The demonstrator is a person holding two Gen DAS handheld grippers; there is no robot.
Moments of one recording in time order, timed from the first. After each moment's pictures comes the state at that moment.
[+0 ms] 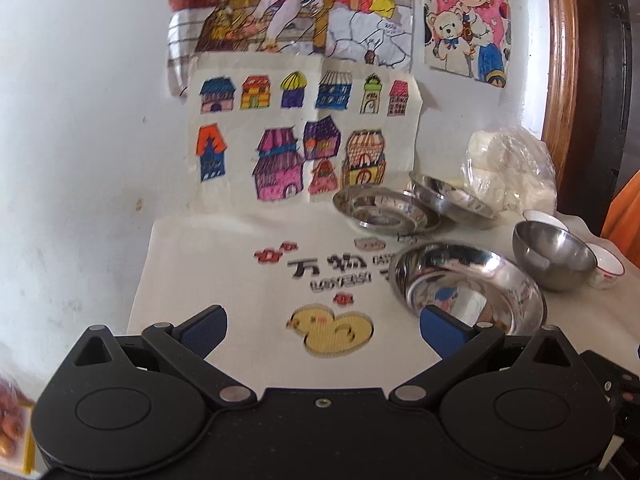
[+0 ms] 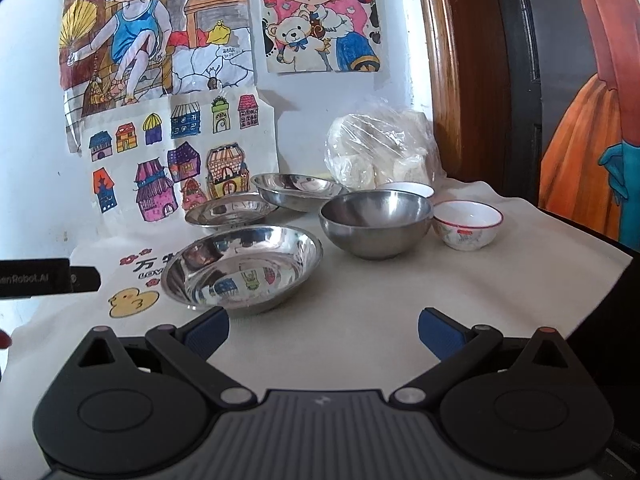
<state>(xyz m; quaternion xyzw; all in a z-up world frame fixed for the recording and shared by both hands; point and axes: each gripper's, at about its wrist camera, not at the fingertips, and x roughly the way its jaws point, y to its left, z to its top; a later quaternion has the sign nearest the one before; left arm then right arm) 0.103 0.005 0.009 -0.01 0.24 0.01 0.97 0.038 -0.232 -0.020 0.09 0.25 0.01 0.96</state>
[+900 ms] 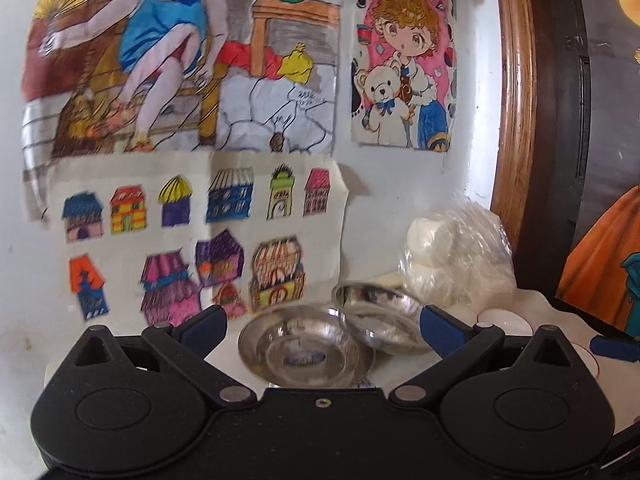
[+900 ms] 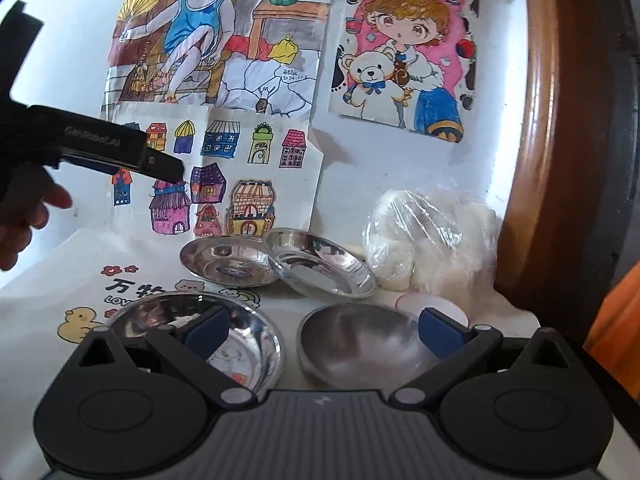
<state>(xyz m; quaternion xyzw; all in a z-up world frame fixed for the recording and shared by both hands) 0.240 -0.041 0.069 0.00 0.17 -0.09 0.98 0.150 -0.278 0.008 -0.05 0.18 0.13 0.97</state>
